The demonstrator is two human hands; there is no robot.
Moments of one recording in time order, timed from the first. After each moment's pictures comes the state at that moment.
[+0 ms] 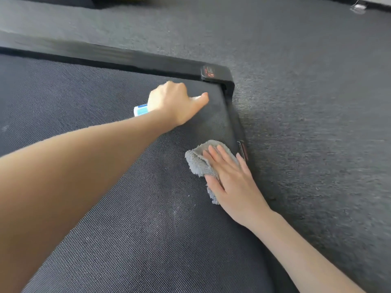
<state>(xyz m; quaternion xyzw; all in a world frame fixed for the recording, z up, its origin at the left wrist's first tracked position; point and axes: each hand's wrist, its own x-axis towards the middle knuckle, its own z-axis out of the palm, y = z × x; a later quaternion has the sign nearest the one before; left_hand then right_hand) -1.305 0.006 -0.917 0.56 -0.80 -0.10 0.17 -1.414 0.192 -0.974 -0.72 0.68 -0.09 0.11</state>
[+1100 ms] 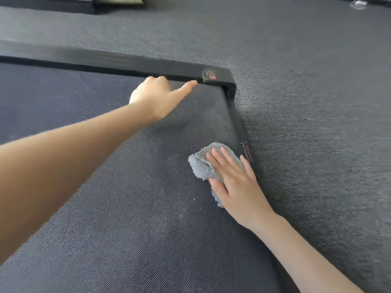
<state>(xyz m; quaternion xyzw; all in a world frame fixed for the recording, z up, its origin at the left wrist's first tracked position) -1.263 -0.010 -0.900 0.55 -0.79 -0.20 0.18 -1.413 0.191 -0.979 -0.72 0.69 -0.10 0.09</state>
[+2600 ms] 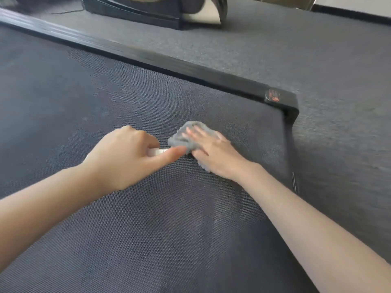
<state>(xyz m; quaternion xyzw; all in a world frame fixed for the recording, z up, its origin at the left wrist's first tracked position) -1.121 0.128 -0.889 0.59 -0.79 -0.11 0.12 -1.329 0.066 -0.946 -0.86 0.47 -0.09 0.18</state>
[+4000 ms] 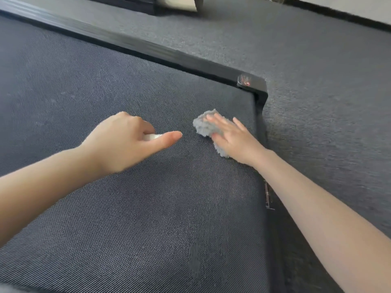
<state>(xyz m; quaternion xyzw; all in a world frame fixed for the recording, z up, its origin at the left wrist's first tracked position) -1.151 0.139 -0.897 0.56 -0.81 -0.13 0.12 -1.431 0.078 -0.972 -0.82 0.56 -0.05 0.12</state>
